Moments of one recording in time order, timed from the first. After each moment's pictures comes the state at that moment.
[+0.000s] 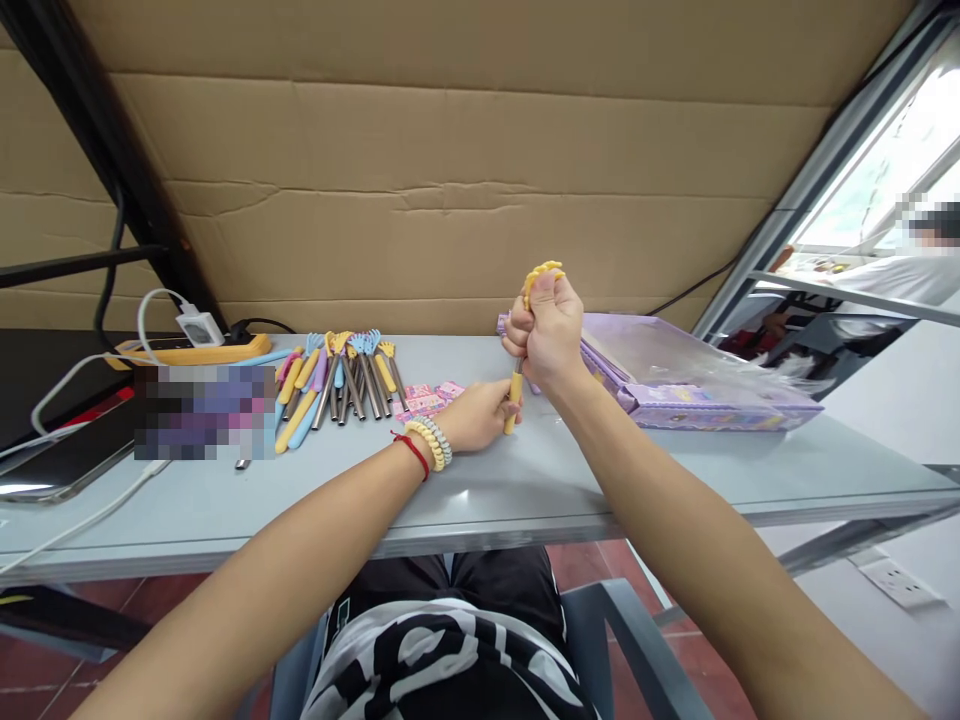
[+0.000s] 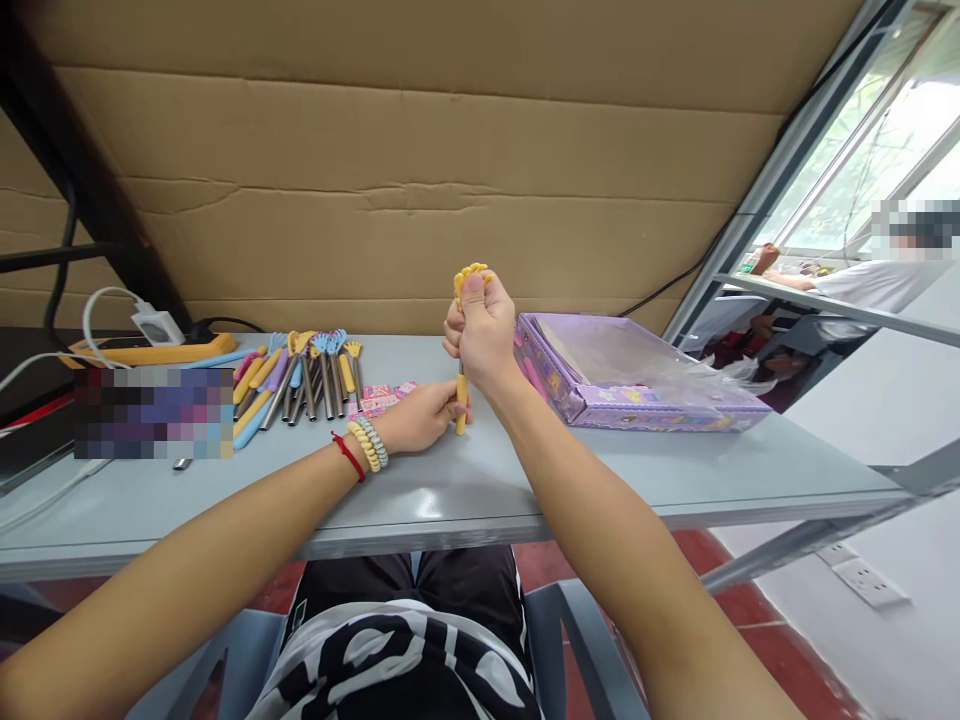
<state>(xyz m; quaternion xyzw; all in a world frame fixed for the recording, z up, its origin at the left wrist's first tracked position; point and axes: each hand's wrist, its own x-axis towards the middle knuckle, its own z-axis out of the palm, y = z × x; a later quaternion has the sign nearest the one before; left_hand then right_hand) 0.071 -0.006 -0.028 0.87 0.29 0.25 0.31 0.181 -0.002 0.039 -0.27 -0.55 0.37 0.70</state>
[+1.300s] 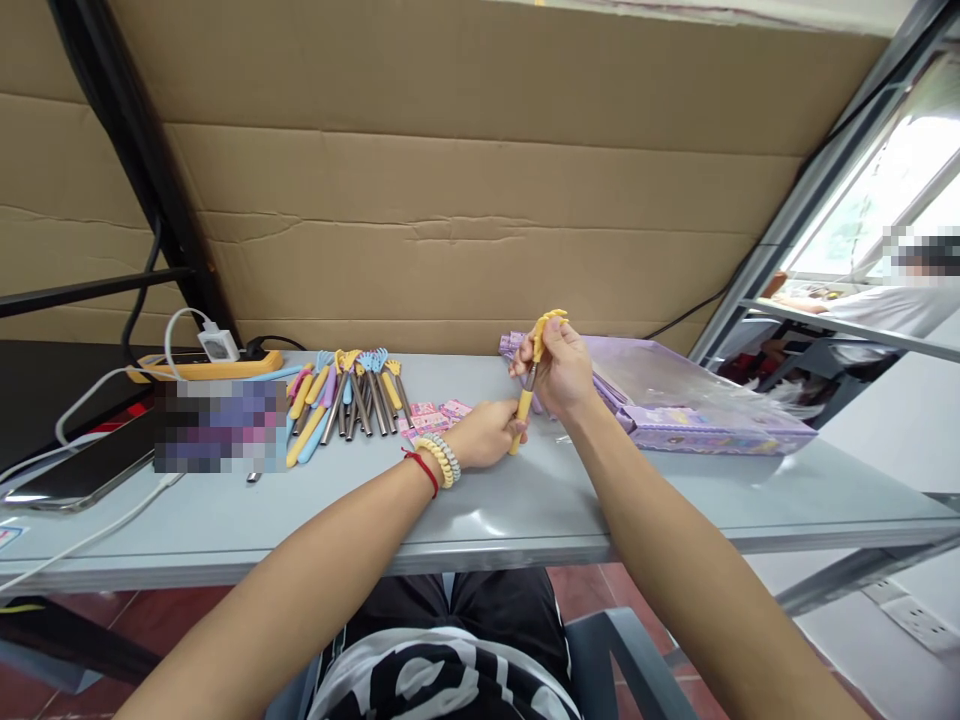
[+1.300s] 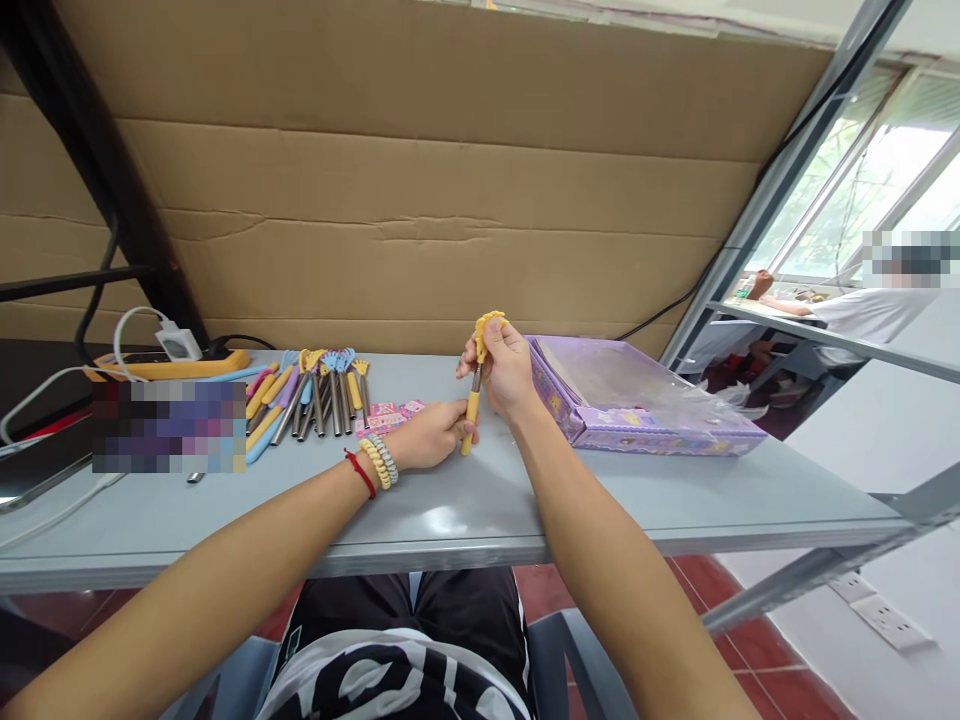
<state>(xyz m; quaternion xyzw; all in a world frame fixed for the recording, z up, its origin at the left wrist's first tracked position) 0.075 -0.010 -0.022 0.86 0.30 0.24 0.34 0.203 0.000 0.027 -0.25 -0.56 0.41 0.67</state>
